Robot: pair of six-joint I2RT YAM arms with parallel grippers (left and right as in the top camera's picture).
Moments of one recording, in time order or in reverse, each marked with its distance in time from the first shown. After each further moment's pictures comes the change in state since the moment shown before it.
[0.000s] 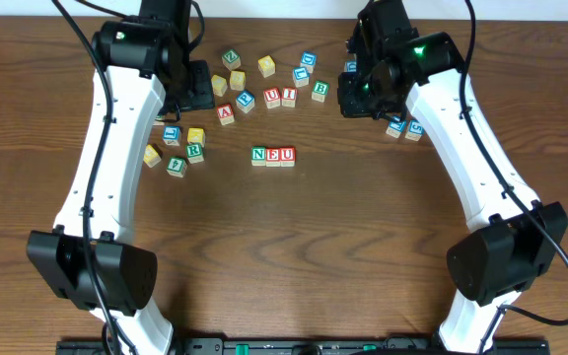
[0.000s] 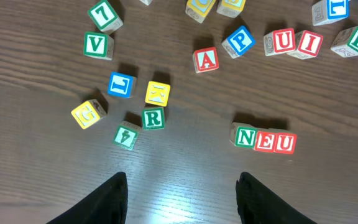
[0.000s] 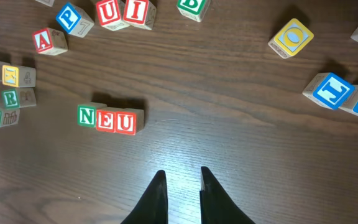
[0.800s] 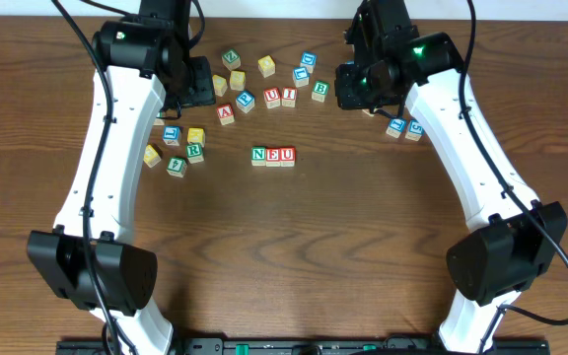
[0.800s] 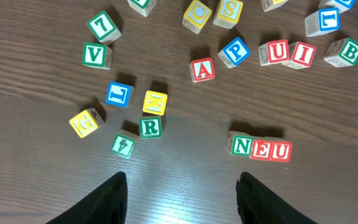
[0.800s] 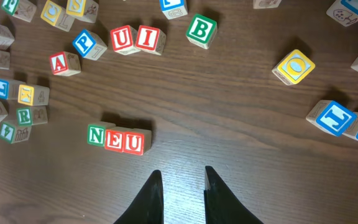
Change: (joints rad) left arm 0.000 0.000 0.000 0.032 0.000 -0.003; right arm 0.000 0.001 0.000 0.079 0.000 0.000
